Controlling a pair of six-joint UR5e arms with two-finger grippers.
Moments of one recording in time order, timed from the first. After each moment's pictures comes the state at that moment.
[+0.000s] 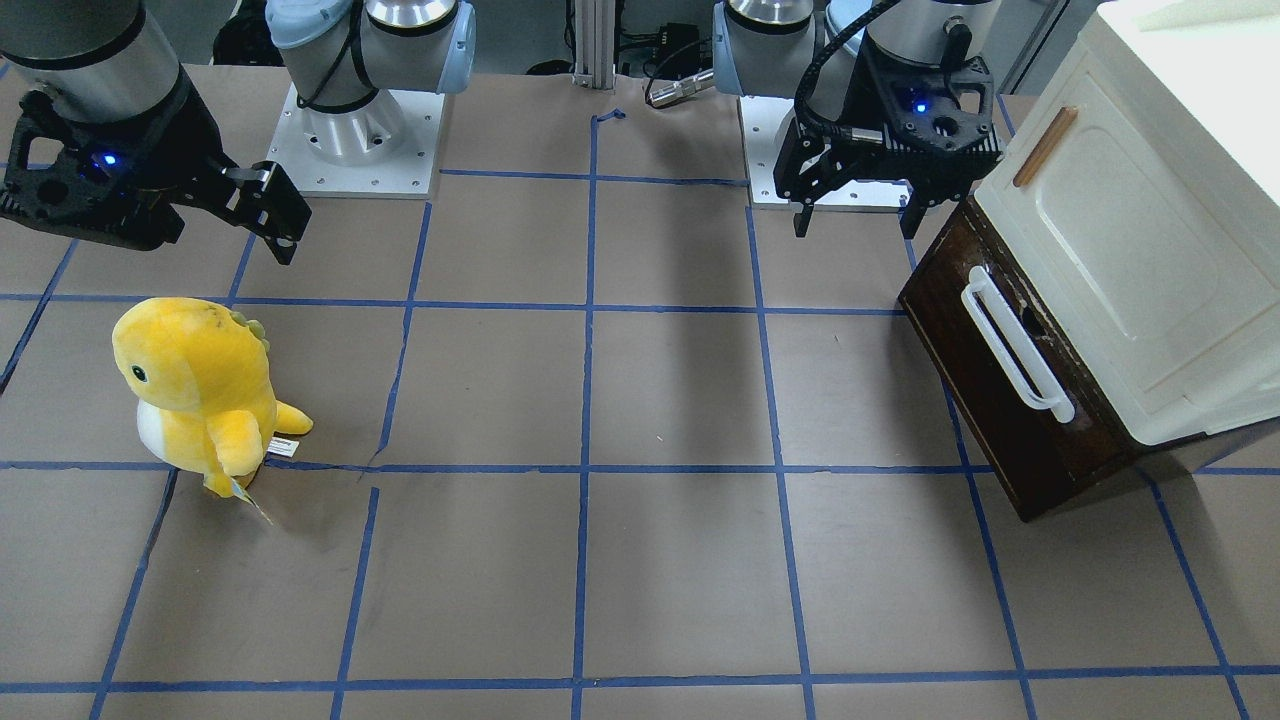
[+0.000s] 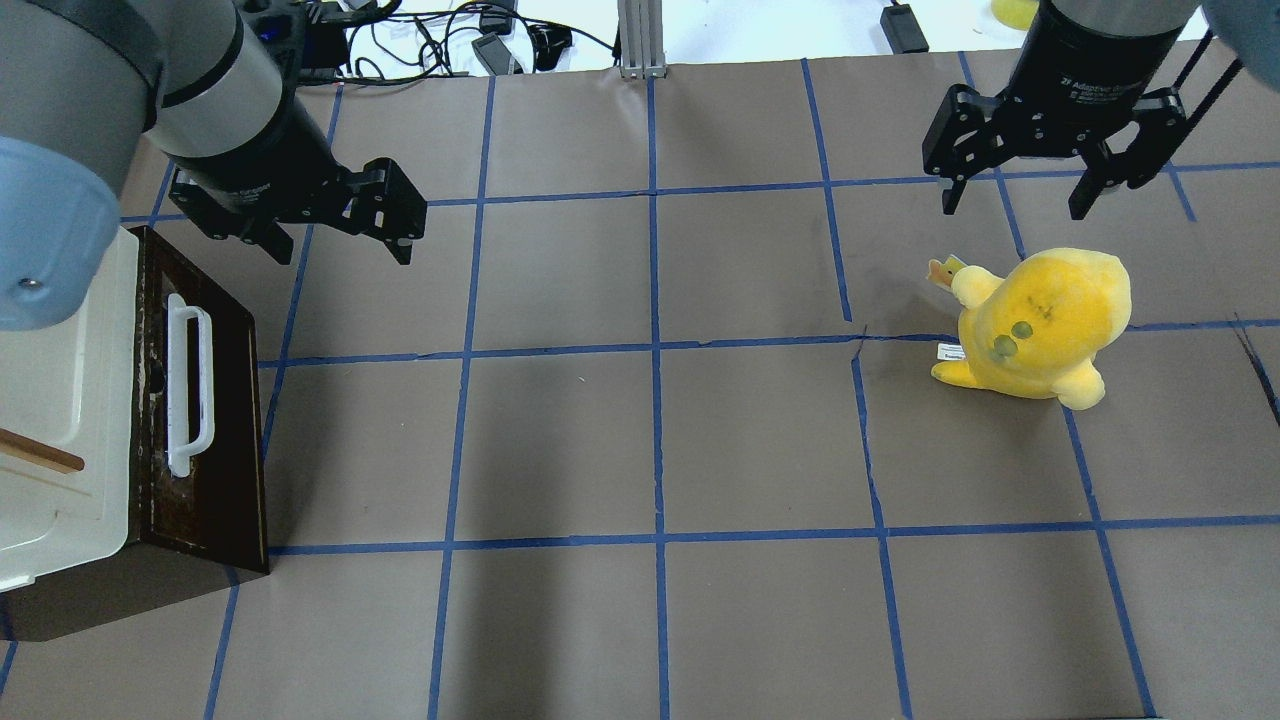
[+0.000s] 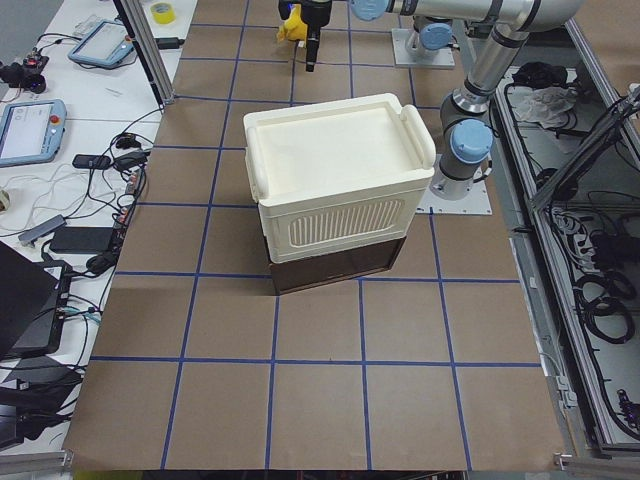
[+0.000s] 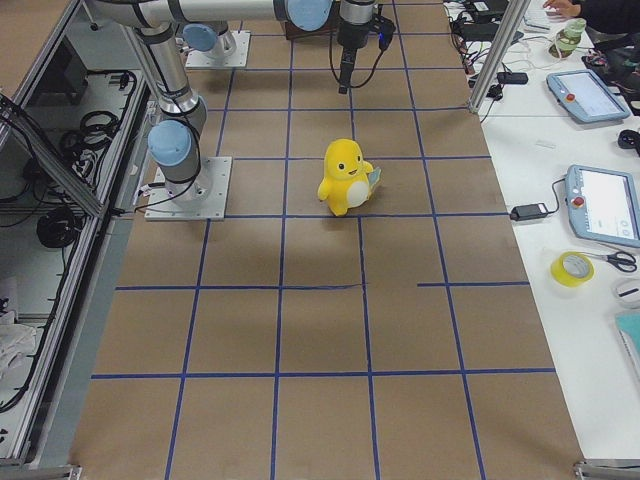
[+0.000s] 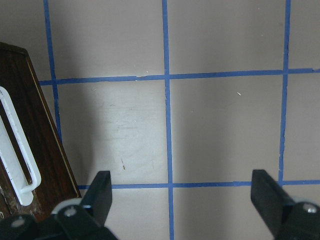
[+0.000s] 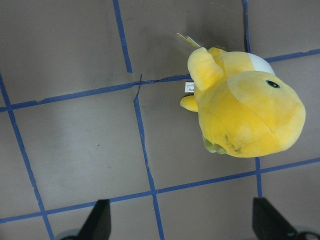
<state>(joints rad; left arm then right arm) -1.62 -1.49 -1.62 -1.50 1.62 -0.03 1.51 -1.53 1.48 -1.44 -1.63 0.11</state>
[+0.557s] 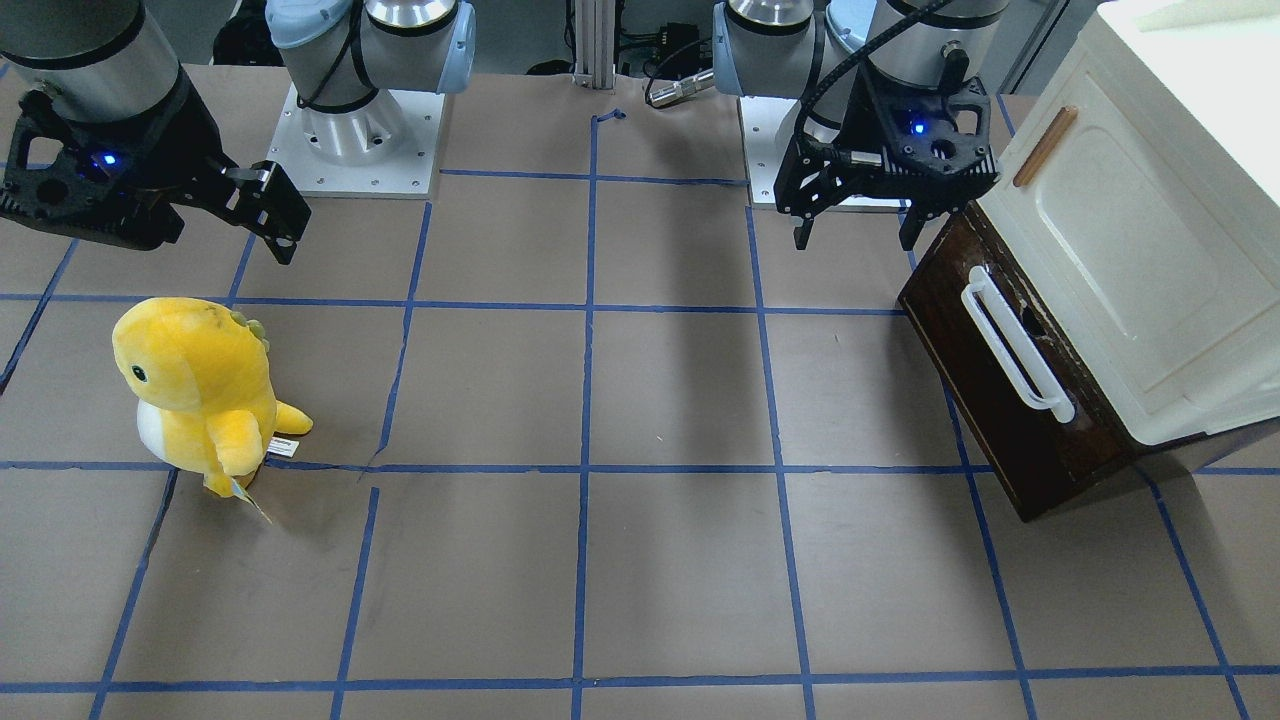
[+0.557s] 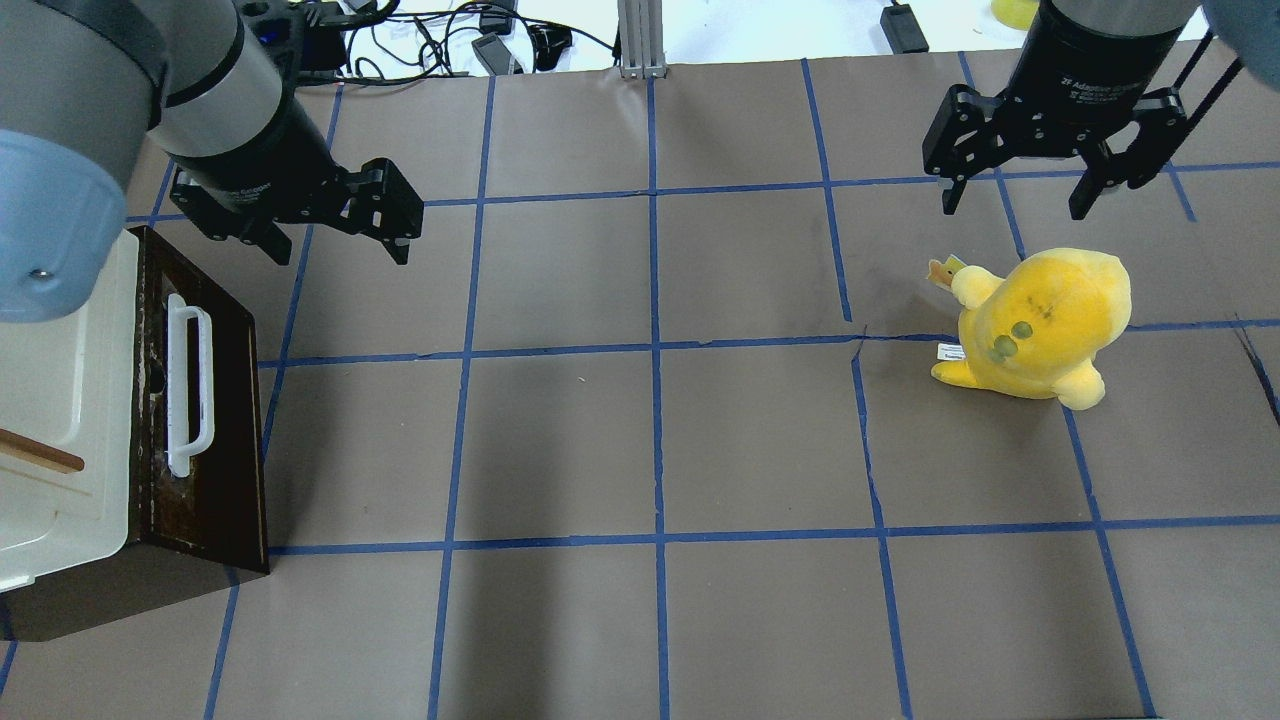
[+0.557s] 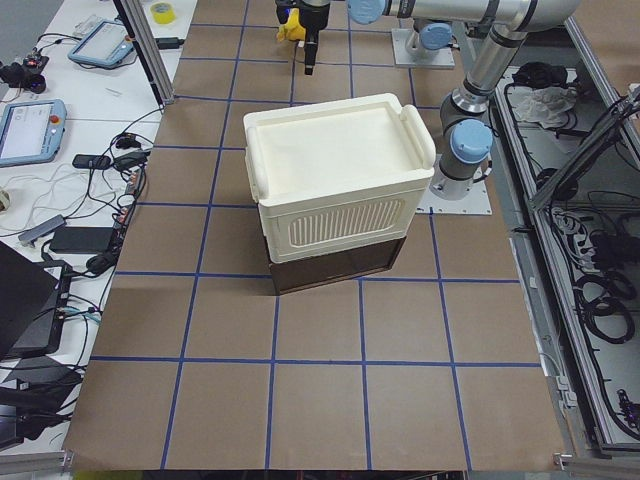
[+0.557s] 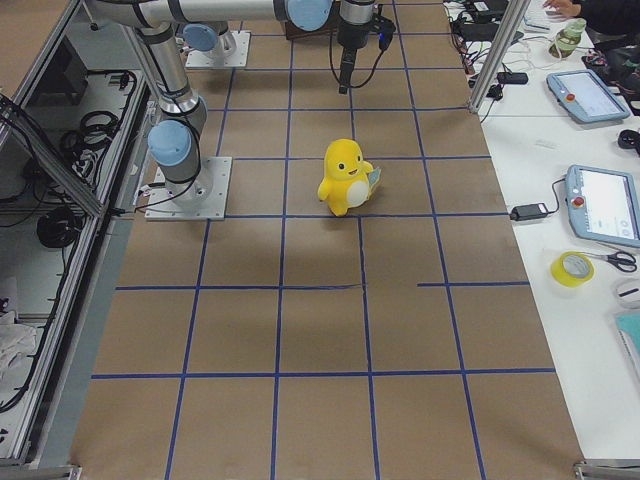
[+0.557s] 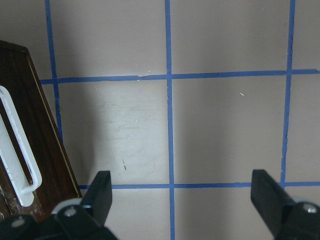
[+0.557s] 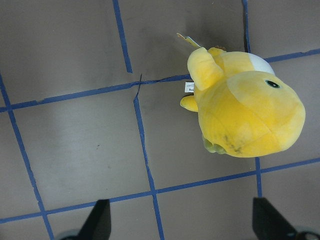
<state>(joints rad) -1.63 -1.51 -1.64 -1.50 1.65 -0.06 1.51 -1.53 1.48 -1.44 -1.63 0.11</state>
